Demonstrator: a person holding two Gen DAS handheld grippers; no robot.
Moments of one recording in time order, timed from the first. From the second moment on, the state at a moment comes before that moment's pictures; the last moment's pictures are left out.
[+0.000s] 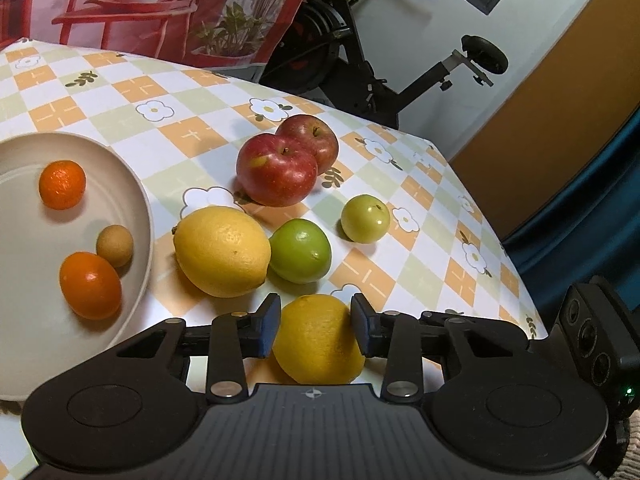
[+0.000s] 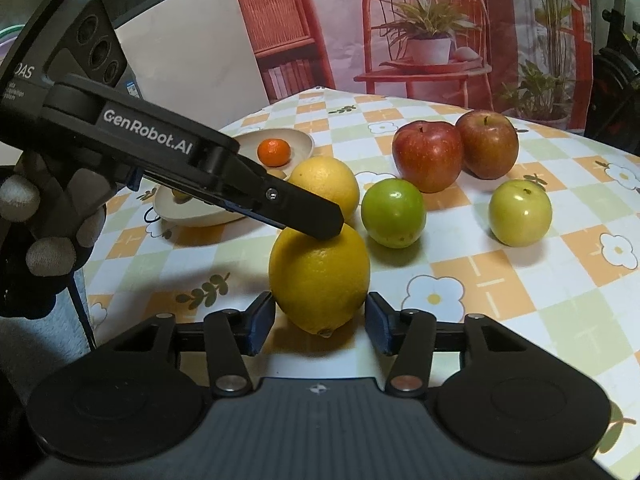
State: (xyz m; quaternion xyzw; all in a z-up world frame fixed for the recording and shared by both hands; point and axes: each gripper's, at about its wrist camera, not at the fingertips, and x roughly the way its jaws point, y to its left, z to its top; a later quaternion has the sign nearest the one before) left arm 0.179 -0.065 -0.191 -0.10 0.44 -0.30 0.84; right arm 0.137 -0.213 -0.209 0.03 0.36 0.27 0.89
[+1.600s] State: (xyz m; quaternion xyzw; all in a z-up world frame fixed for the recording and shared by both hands) left arm 0.258 0.112 -0.159 -0.15 0.39 -0.16 0.90; right arm 0.307 -0.025 -0.193 -0.09 0.34 0.37 0.86
